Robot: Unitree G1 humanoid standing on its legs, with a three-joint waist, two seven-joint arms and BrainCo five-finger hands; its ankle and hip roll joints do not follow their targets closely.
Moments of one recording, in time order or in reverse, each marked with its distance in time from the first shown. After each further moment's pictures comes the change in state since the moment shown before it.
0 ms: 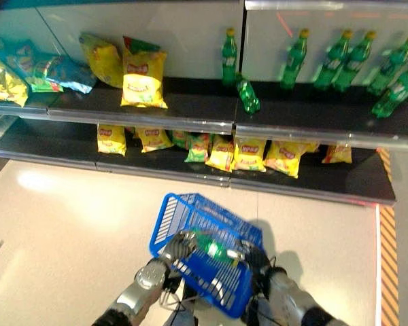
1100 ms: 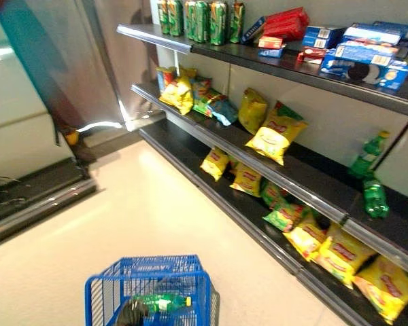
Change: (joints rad) left arm 0.176 -0.101 0.360 0.524 0.155 -0.136 0.031; right arm 0.179 -0.049 -0.324 0.415 -0.296 -0.057 -0.080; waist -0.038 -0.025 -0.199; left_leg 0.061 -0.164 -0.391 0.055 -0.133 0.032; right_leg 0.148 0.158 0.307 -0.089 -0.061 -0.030
